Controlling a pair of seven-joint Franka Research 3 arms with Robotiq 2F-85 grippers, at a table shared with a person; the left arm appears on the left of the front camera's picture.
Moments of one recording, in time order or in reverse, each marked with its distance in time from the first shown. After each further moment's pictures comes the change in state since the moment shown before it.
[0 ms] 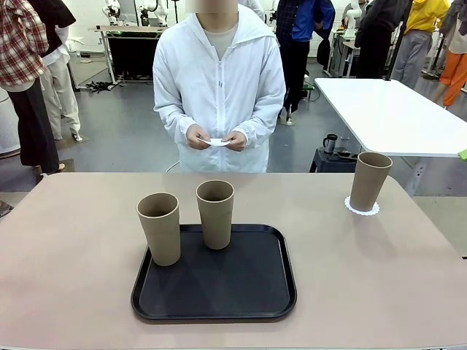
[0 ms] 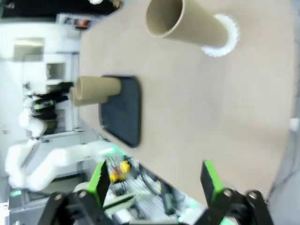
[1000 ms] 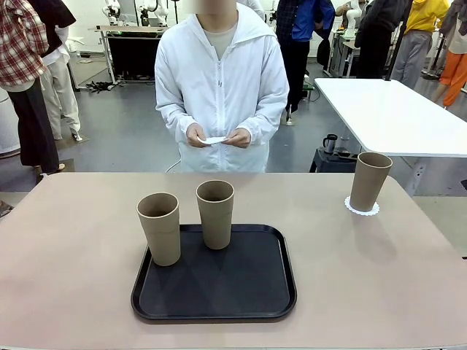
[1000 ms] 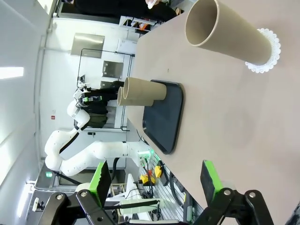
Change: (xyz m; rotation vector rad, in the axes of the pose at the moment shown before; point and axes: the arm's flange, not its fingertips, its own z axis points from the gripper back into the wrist) left arm 0.000 0.000 0.000 0.000 0.000 0.000; right arm -0.001 -0.042 -0.008 0.296 -0.037 0.068
